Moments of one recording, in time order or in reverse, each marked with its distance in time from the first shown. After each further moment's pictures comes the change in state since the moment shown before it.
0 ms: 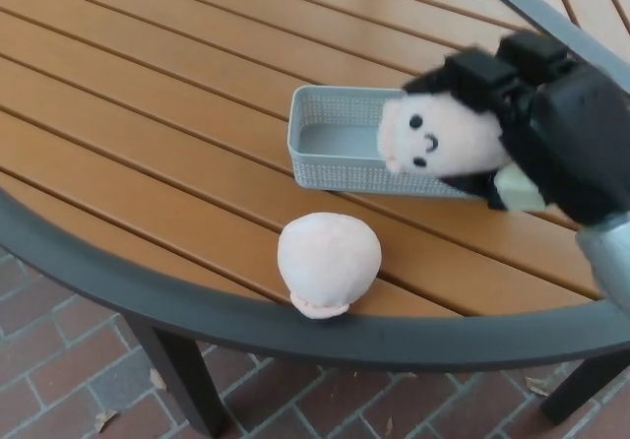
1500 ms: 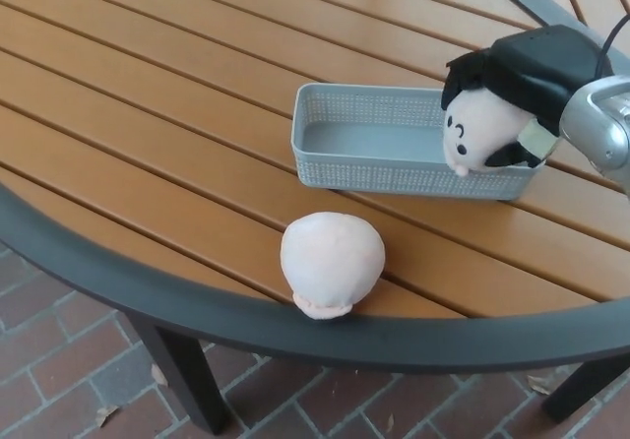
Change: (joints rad) left_arm 0.021 0.000 0.011 0.000 0.000 -0.030 0.003; right_arm -0.553 0.055 0.254 1.005 -0.058 -0.001 0.342
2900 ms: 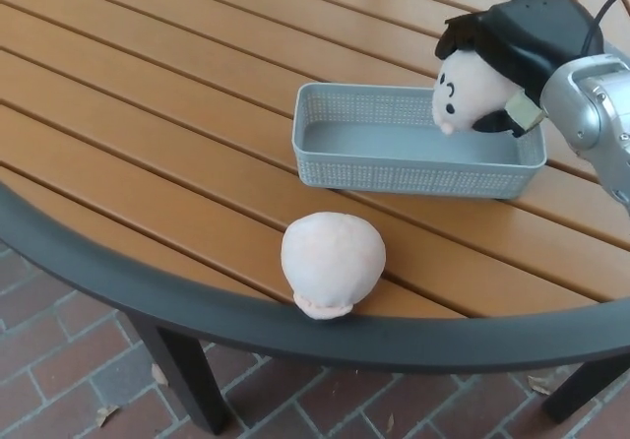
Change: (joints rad) left_arm 0.042 -0.017 -0.012 0.002 -0.002 -0.031 -0.008; right_arm -0.076 0.067 0.014 0.061 -0.026 0.122 -0.110
